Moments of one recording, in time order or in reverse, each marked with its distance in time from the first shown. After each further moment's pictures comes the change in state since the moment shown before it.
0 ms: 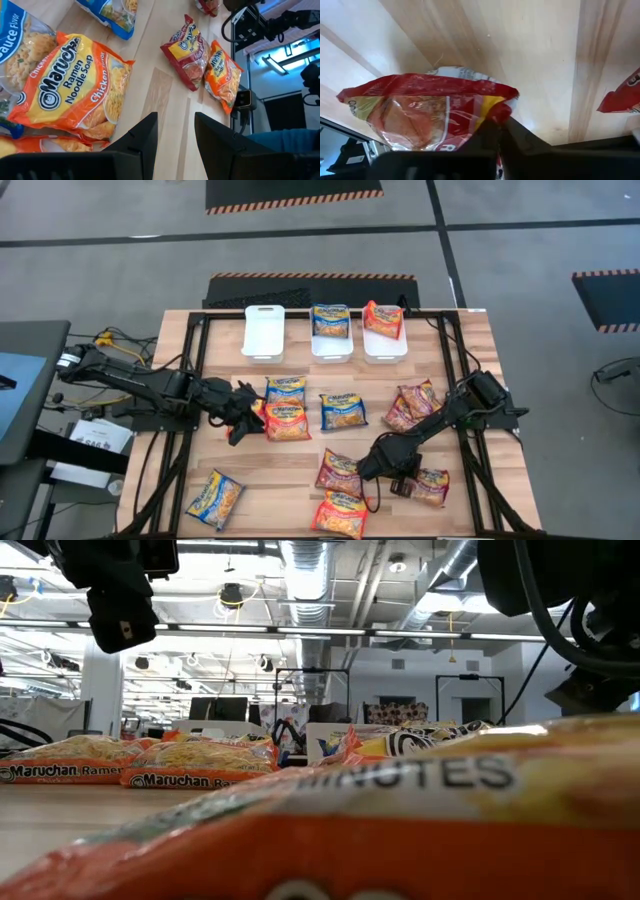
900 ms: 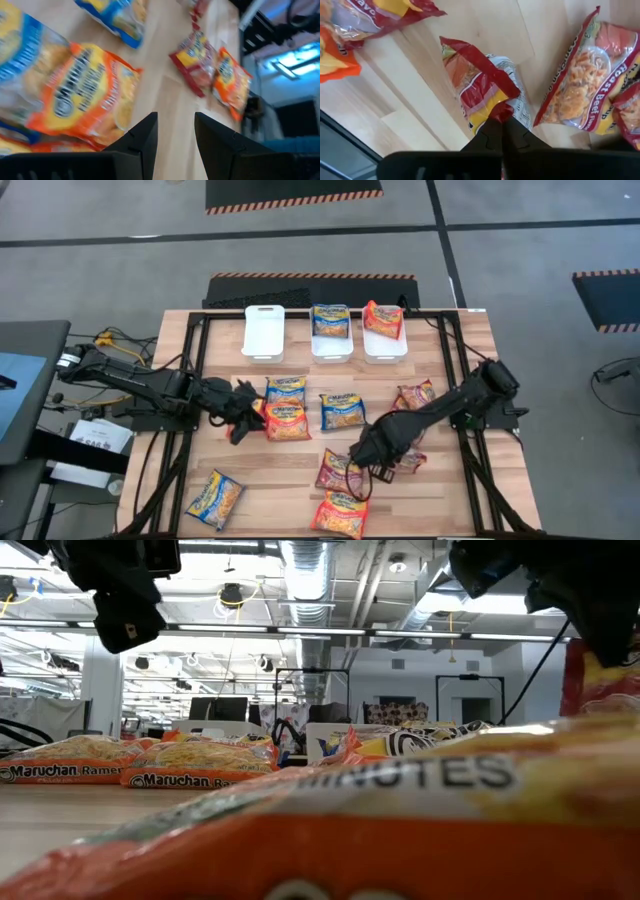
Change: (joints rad) left arm 0.003 0.000 0.000 0.000 -0.071 0.032; right arm -0.073 -0.122 0.247 -0.144 0.309 0.091
